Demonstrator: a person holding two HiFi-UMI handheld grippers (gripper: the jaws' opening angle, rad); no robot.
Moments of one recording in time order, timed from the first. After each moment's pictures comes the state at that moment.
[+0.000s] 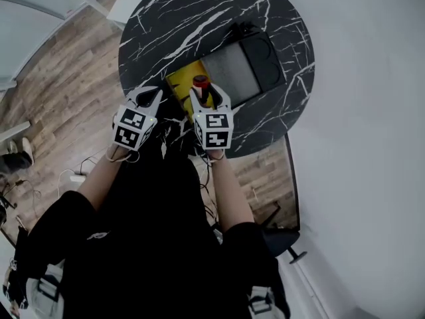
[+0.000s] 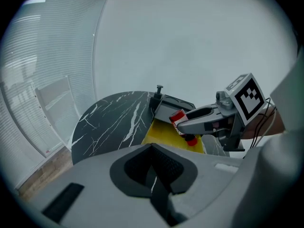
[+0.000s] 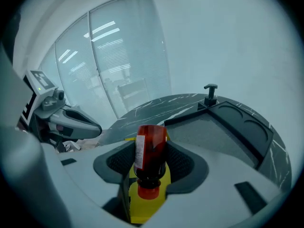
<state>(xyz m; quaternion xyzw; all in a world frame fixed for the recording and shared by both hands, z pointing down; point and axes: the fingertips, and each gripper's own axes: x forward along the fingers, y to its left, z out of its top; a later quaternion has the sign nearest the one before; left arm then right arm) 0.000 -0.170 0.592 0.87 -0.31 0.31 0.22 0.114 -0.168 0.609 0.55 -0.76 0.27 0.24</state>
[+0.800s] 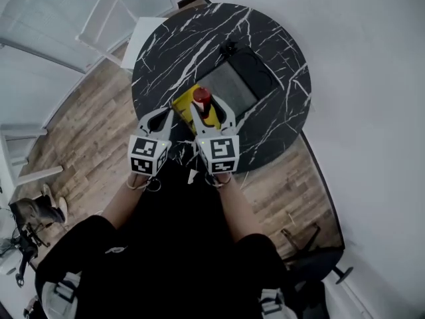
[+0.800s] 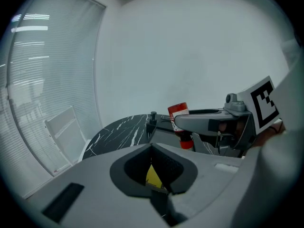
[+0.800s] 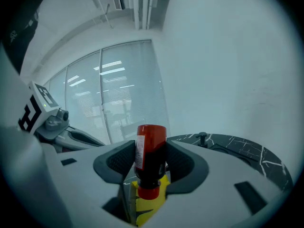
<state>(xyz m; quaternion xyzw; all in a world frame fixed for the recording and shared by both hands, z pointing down) 0.034 -0.152 0.495 0.89 -0.36 0.25 0.13 0.121 -0.155 0.470 0.60 -0.79 0.13 0.06</state>
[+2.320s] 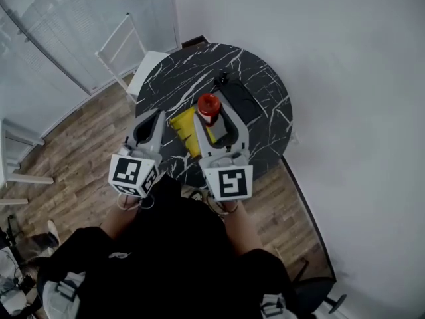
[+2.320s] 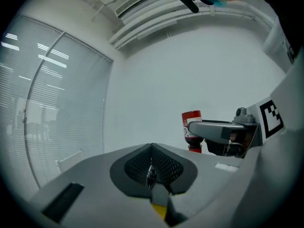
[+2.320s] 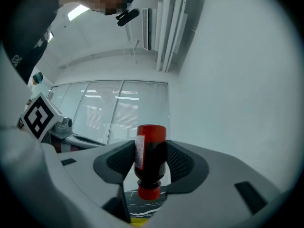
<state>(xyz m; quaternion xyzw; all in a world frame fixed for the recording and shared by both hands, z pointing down) 0.034 -0.094 0.285 0.91 -0.42 0.02 0.00 0.134 -0.068 0.251 0.59 -0.80 -0.09 -0.05</state>
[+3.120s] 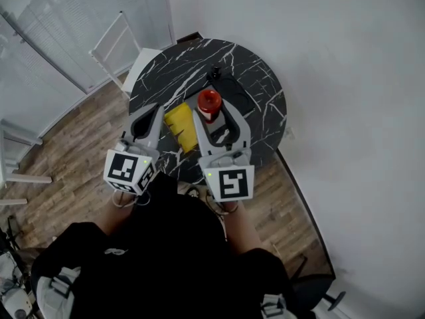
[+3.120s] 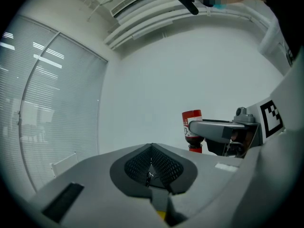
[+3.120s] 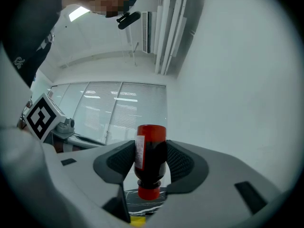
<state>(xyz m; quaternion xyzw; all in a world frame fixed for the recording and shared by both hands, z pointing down) 0.068 -0.084 0.272 0.92 -0.40 0.02 -0.01 0.166 -0.051 0.236 0.60 -0.79 -0.10 -0.05</state>
